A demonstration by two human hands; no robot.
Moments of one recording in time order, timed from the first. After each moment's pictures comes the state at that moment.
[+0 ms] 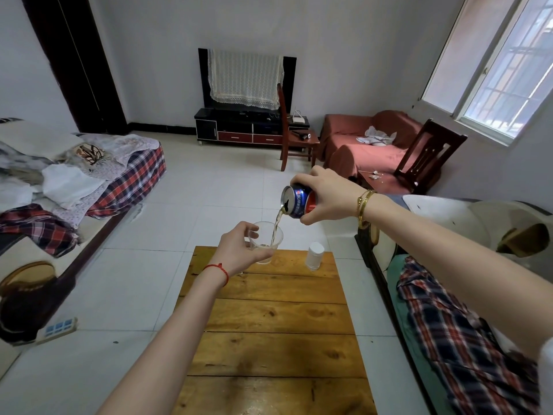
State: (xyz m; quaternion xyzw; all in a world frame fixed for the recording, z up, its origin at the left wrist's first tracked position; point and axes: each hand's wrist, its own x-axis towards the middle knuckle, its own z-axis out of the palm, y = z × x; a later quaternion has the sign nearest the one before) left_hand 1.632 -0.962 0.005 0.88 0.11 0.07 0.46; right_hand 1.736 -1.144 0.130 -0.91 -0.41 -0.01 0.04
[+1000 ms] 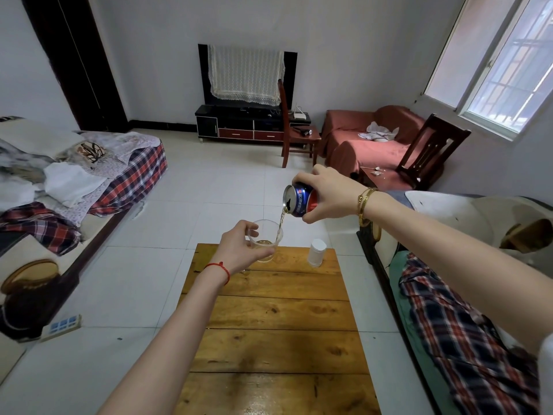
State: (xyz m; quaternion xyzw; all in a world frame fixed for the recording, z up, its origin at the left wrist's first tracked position) left_hand 1.631 -0.961 0.005 0.88 0.13 0.07 0.46; right_hand 1.740 -1.142 0.124 -0.91 -0.40 -0.01 0.03
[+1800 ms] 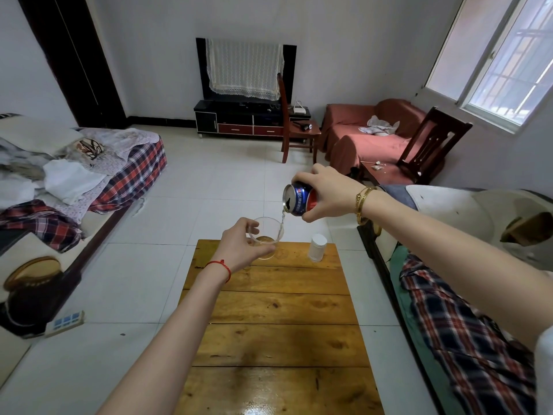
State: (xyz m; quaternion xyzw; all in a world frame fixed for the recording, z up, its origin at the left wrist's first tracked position) left_hand 1.632 -0.960 -0.003 0.88 0.12 0.06 0.45; right_hand 1.741 -1.142 0.114 -0.92 -0.39 0.01 0.04
